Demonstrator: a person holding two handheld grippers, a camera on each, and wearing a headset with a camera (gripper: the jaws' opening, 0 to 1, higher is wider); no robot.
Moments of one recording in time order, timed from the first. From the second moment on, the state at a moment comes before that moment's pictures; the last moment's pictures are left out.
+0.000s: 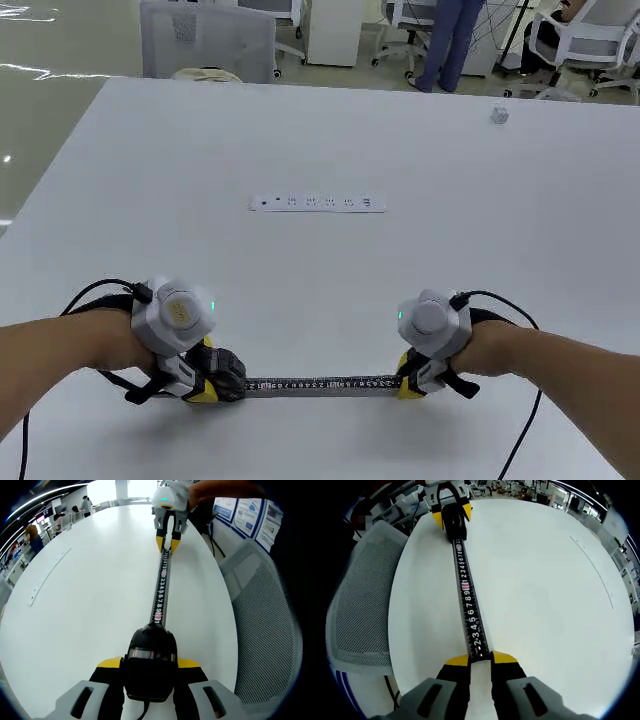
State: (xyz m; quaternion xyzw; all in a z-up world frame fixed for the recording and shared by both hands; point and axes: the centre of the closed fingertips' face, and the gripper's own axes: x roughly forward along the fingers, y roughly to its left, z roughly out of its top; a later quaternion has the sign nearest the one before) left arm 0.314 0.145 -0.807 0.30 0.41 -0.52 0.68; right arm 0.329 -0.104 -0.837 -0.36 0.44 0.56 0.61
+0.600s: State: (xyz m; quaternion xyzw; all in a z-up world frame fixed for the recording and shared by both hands) left arm 0.312 0.153 -0.808 0.27 0.43 -0.51 0.70; right arm 0.331 -0.092 -0.824 -0.34 0.41 0.54 0.66
